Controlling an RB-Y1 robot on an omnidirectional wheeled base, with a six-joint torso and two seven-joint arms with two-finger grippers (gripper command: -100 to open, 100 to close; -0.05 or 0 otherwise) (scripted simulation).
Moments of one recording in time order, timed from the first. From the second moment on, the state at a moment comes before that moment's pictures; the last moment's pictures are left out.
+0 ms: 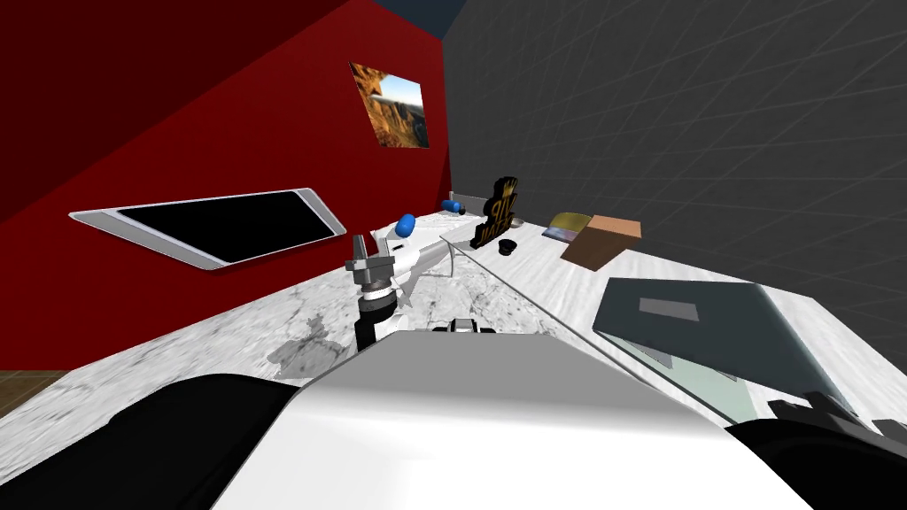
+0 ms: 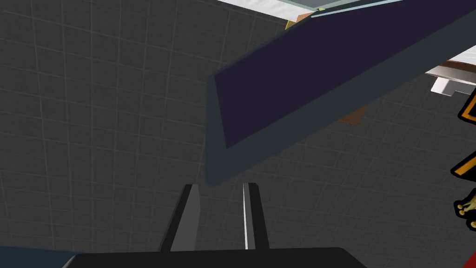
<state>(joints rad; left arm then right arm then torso) 0.49 0.05 -0.06 -2.35 0.06 -0.60 0.17 1.11 -0.14 -0.79 -2.00 0.06 -0.23 0.89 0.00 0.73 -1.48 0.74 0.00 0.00</state>
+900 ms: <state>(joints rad) 0.49 0.05 -0.06 -2.35 0.06 -0.61 0.17 1.01 -0.14 -0.75 -1.92 0.01 -0.26 0.79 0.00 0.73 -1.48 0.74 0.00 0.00</state>
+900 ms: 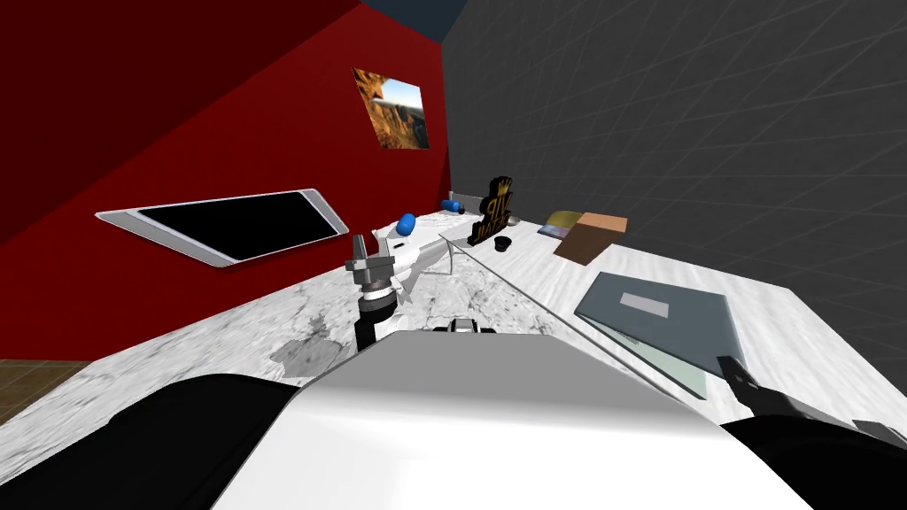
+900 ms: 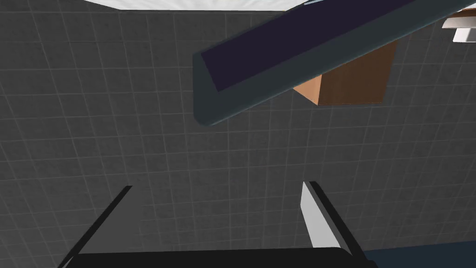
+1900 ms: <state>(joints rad) 0.49 0.05 -0.06 -2.35 0.06 -0.60 0.17 1.10 -0.16 -0.79 -2.02 -0.04 -0.21 0.75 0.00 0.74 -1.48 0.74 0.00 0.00</state>
